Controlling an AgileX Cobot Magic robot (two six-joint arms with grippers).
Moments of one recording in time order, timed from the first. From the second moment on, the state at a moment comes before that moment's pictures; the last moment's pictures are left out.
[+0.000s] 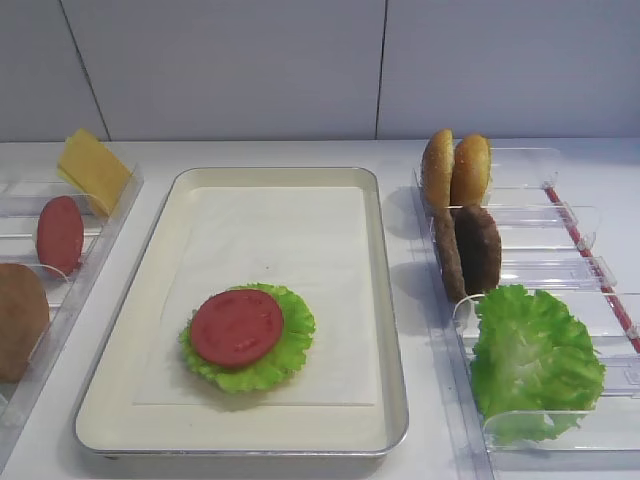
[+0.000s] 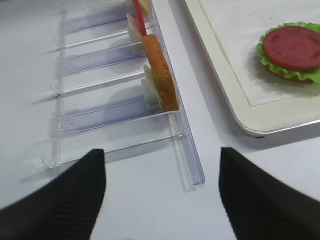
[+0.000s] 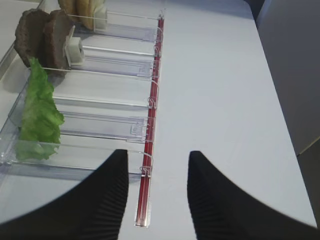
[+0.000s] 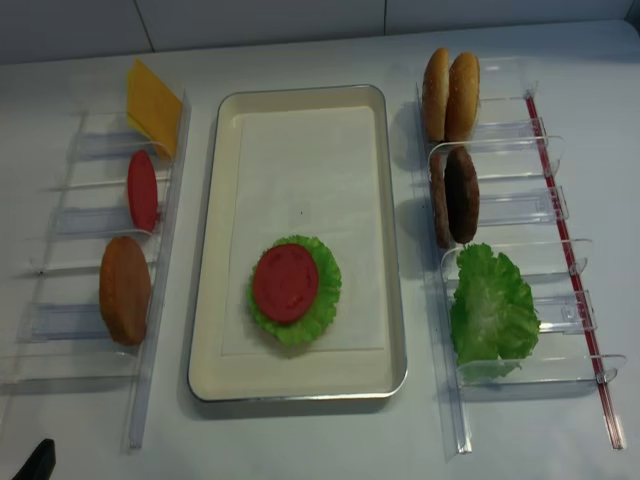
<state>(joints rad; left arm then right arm) -0.05 -0.02 -0.49 -0.01 1.18 0.10 0.08 -0.02 -0.47 -0.03 1.14 -0.03</state>
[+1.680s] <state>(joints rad) -0.05 -0.02 -0.49 -0.01 1.18 0.07 0.08 -0.02 -0.47 -0.03 1.14 -0.03</state>
